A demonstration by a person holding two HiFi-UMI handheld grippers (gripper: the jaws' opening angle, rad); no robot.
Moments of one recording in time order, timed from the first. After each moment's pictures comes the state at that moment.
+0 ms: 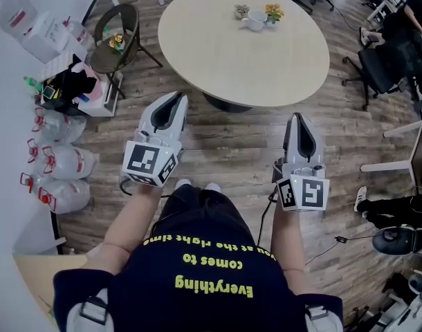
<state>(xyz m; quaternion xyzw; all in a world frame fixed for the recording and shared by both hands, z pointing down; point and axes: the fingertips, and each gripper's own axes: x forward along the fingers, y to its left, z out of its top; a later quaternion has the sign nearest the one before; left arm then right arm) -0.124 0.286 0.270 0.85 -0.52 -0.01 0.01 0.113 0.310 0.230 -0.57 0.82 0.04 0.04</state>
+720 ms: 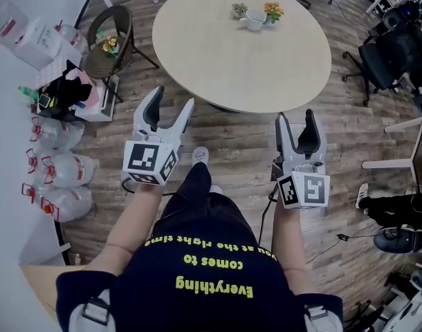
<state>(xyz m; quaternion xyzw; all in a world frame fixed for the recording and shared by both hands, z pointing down) -0.143 0.221 0.284 0.84 -0.54 0.01 0.03 0.103 0.250 0.243 -0.58 0.82 0.01 0.04</state>
